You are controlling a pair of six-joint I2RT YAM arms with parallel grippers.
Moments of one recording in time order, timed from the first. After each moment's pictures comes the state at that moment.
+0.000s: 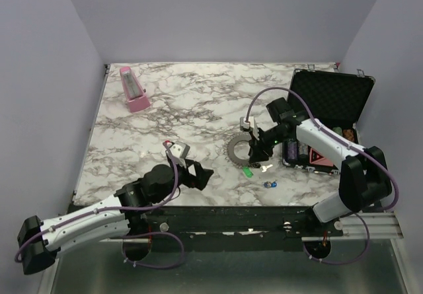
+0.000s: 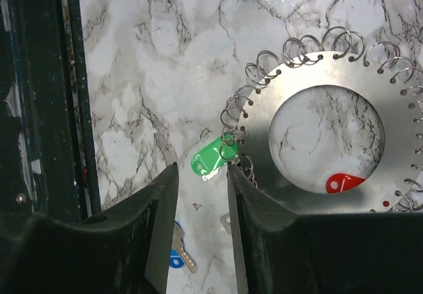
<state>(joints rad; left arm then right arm) -1.14 0.55 0.31 -0.01 -0.34 -0.47 0.43 1.50 1.04 -0.78 -0.77 -0.85</state>
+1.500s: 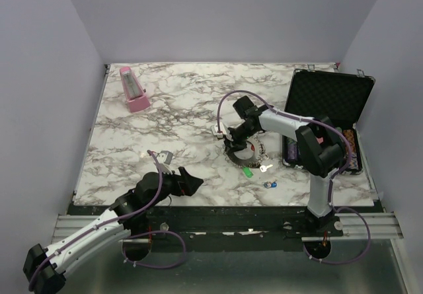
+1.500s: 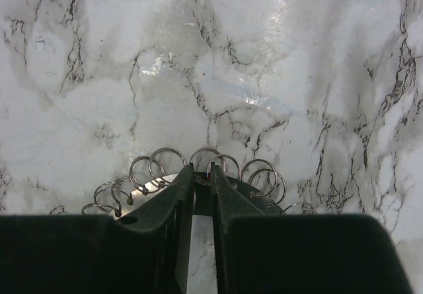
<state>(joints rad) -0.84 0.32 0.06 -0.09 -0.08 -0.78 0.57 1.97 1.32 -0.65 -0.75 -1.21</state>
